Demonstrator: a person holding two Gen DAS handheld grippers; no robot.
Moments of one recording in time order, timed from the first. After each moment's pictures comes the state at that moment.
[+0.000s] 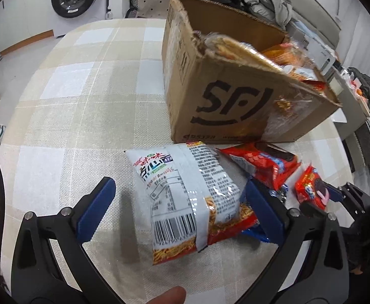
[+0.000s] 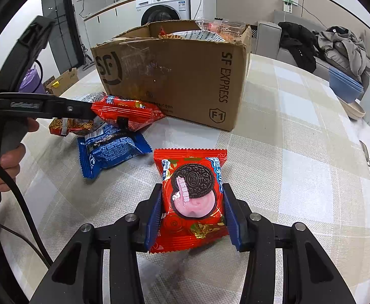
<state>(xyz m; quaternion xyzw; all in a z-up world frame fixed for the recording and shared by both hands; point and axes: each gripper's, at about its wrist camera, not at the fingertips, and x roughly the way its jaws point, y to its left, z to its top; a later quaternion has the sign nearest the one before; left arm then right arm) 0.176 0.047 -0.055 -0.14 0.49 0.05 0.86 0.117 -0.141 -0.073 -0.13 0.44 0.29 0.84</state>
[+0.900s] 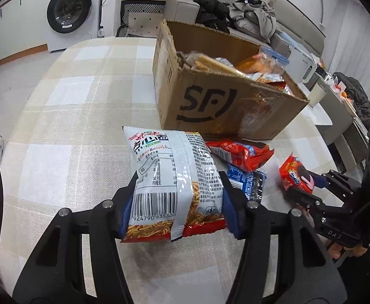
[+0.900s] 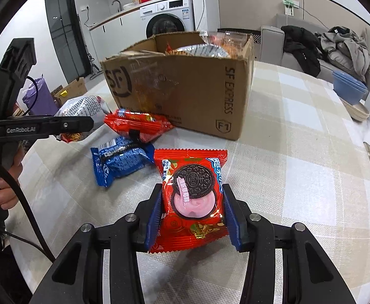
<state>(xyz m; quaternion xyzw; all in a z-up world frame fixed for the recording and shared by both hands) 0.130 0.037 -0.031 -0.14 0.43 0.02 0.89 0.115 -0.151 -0.062 -0.11 0.42 0.32 0.84</state>
